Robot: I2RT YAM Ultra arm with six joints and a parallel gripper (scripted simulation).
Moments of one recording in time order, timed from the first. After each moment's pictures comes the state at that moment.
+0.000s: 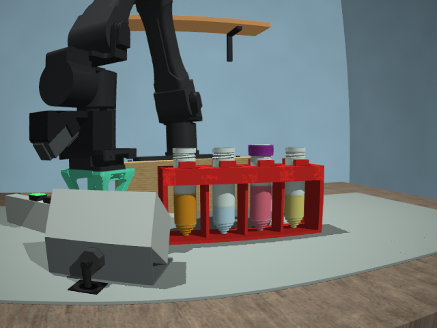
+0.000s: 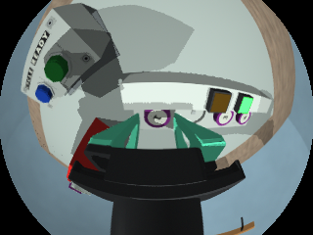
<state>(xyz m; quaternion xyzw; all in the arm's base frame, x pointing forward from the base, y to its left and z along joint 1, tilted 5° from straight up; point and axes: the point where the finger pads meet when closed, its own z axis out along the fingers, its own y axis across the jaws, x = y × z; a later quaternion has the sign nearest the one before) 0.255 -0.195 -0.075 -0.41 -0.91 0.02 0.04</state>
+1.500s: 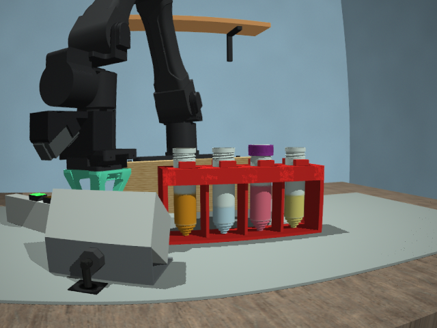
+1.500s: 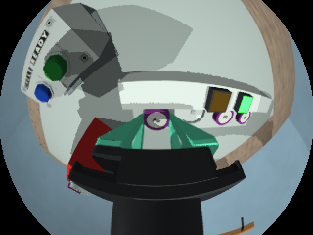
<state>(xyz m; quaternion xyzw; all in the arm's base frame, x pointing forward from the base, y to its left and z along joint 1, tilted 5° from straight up) 0.253 -0.195 -0.076 -0.41 -0.91 0.02 0.04</state>
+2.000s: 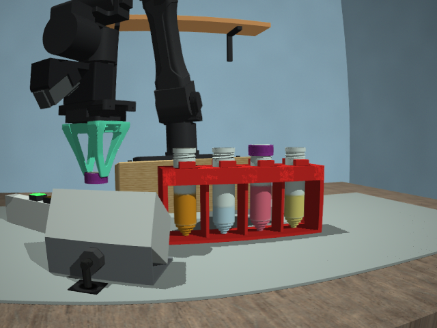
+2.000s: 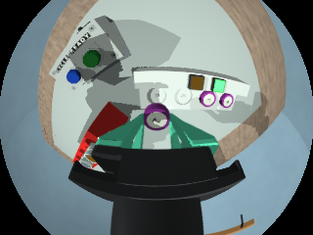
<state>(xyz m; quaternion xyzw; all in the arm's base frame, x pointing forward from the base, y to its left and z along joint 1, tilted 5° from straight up) 0.260 -0.196 -0.013 -0.41 -0.91 0.02 0.03</state>
